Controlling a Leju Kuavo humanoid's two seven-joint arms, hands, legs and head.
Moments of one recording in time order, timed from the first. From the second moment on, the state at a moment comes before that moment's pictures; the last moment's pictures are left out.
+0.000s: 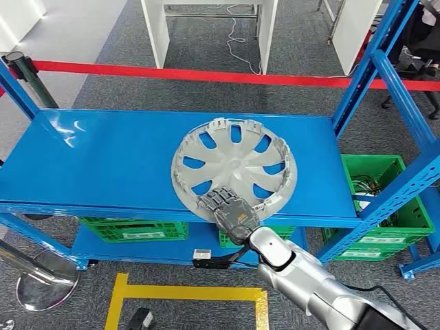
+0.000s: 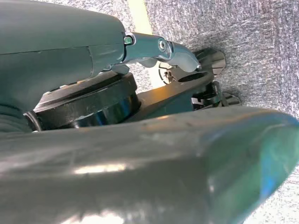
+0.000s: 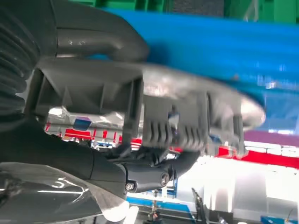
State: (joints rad) left arm -0.11 -0.06 -0.73 -0.25 0.59 -0.01 0.08; right arm -0.52 -0.06 0.86 -0.79 1.26 -0.54 -0.01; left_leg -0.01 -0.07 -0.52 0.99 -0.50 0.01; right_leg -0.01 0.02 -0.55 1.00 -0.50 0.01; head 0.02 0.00
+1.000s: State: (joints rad) left arm -0.11 -0.07 -0.74 -0.25 0.55 0.07 -0.03; right arm -0.35 -0.08 0.75 -1.19 1.40 -0.68 -0.08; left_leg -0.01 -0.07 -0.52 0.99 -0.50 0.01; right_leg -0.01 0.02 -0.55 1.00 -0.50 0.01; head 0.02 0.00
